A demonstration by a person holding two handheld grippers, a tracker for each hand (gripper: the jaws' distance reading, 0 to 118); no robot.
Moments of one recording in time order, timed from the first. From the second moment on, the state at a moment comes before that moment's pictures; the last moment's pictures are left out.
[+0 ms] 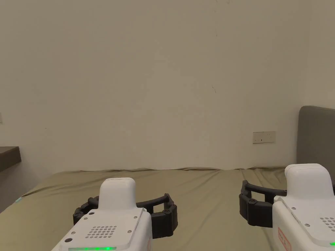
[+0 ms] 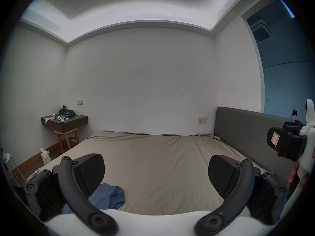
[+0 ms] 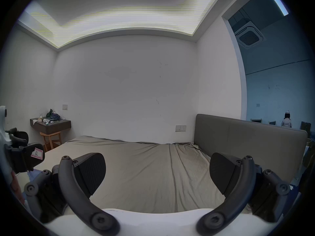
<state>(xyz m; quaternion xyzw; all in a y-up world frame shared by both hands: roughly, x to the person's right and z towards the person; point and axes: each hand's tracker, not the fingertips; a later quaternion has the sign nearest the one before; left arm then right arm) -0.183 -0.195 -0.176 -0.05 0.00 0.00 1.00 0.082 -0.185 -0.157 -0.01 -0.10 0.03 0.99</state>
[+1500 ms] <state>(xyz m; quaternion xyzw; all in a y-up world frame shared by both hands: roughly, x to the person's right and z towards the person) -0.173 -0.198 -0.163 -0.02 0.00 -0.03 1.00 0.090 -0.176 -0.147 0.03 -0.11 -0.01 0.99</state>
